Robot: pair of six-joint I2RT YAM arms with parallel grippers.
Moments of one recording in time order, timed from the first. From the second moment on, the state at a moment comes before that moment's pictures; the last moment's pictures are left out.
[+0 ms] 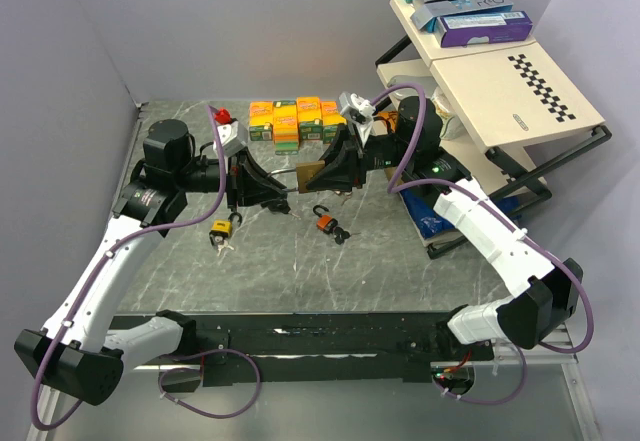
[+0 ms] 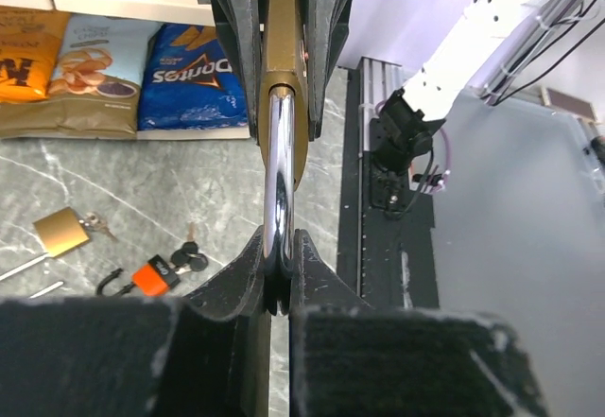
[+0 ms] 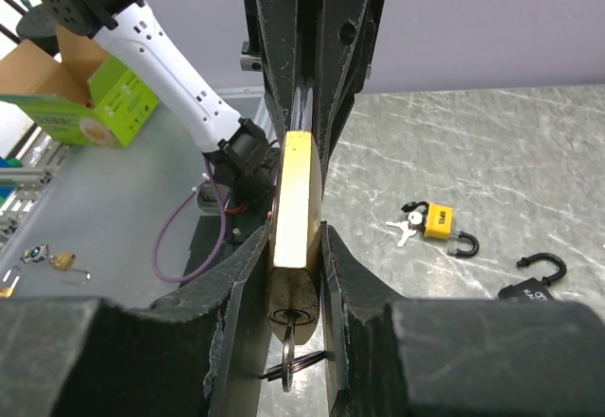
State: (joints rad) left arm -0.35 1.09 1.20 -0.32 1.14 0.01; right arm 0.55 1.36 1.35 -0.02 -1.18 0.13
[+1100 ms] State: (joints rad) left arm -0.38 1.22 1.22 -0.05 1.17 -0.22; right arm 0.52 1.39 1.35 0.15 -1.18 0.29
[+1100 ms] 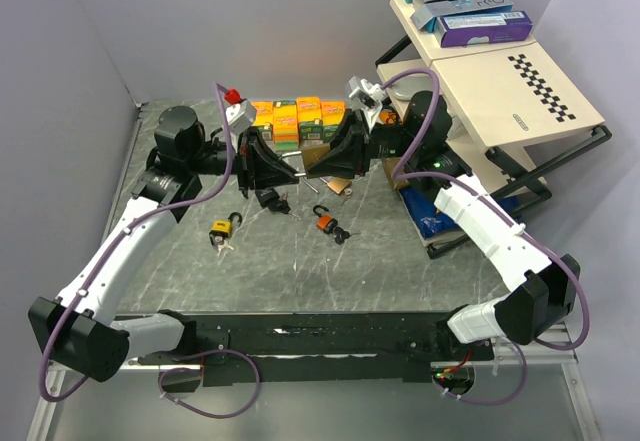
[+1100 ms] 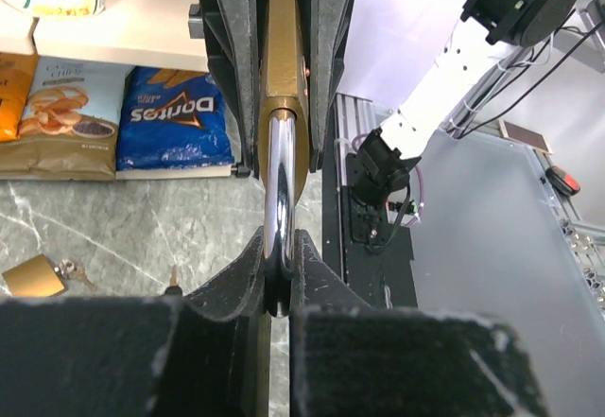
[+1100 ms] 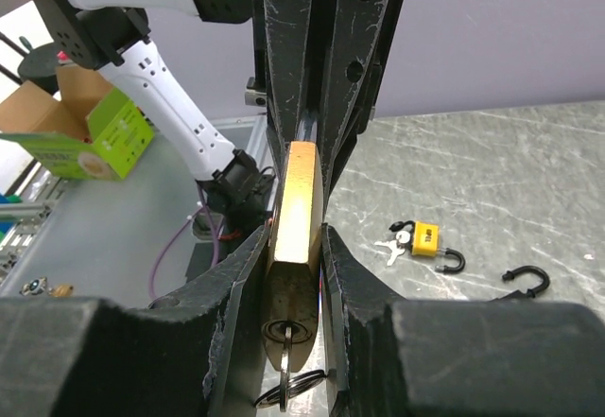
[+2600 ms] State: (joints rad) left arm -0.38 1.22 1.24 -0.21 1.10 0.02; right arm 0.55 1.41 1.39 -0.09 -1.13 0.17
